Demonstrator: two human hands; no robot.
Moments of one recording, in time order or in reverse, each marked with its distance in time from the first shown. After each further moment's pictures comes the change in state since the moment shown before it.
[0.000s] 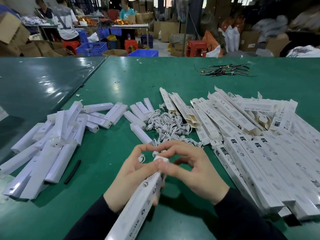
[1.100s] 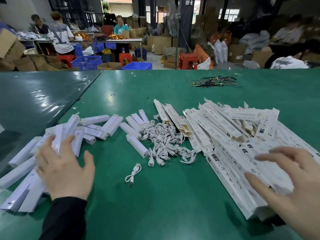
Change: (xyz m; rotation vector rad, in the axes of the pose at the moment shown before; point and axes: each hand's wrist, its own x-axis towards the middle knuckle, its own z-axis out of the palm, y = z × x) left_hand 0.000 0.019 -0.092 1.391 1.208 0.449; right_hand -0.092 -0.064 -0.098 -1.046 0.611 0.105
